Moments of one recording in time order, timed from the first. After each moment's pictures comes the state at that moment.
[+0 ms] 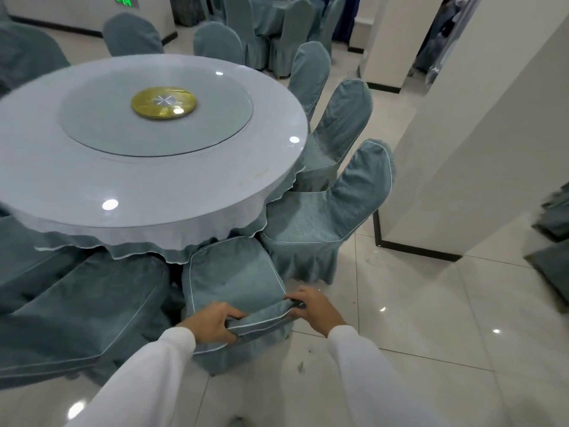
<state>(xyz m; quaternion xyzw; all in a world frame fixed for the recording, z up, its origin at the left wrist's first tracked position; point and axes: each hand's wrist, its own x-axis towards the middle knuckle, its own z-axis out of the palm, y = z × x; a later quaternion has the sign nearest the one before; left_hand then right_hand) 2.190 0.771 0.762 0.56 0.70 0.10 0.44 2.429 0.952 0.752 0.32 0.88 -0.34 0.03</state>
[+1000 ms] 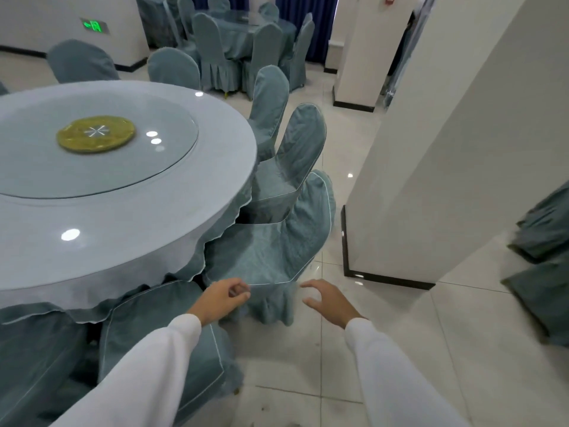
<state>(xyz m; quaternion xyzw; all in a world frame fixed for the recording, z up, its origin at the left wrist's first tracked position) 2.291 1.091 0.782 0.48 0.76 0.27 0.35 2.562 1.259 0.787 0.40 0.84 -0.37 0.01</state>
